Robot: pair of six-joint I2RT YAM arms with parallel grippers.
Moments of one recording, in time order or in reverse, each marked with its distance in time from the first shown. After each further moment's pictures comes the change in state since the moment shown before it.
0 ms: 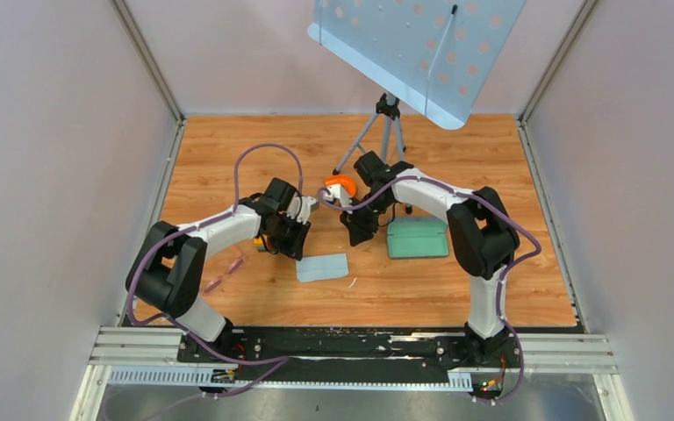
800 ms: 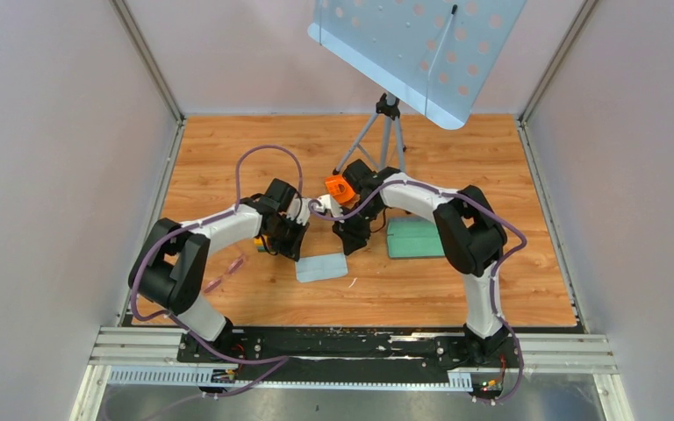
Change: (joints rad) left arm 0.005 0.024 0.000 -0.007 0.006 0.005; right arm 0.056 0.066 0.024 -0.004 -0.013 -0.057
